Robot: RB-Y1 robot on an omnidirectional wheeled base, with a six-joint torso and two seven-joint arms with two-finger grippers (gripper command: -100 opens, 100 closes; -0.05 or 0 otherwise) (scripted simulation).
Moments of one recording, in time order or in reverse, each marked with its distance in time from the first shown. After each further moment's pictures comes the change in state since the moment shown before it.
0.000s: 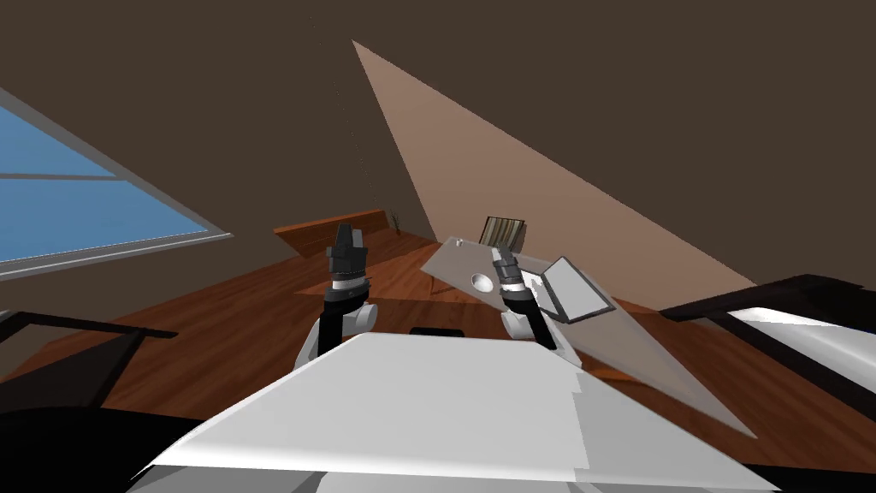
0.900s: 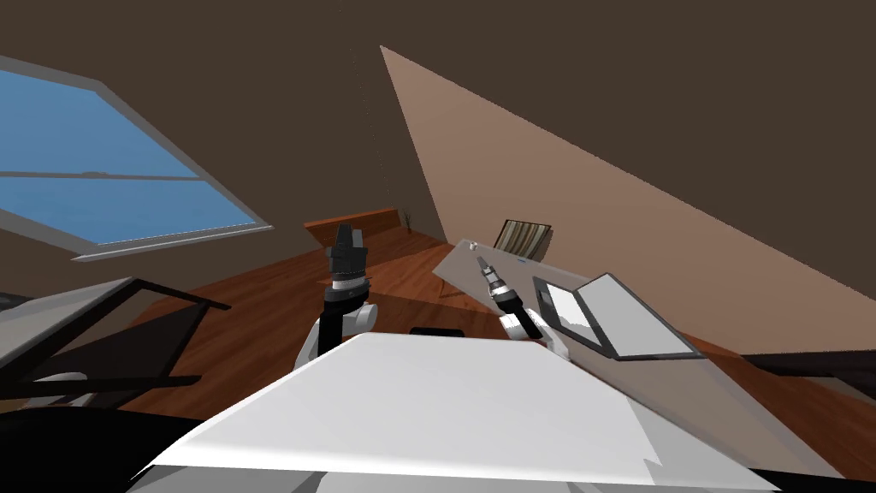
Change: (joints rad) left arm 0.000 0.000 0.000 0.000 0.000 0.000 0.000; right arm -0.055 -0.146 0.097 0.211 0.044 0.097 0.153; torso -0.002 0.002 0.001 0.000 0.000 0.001
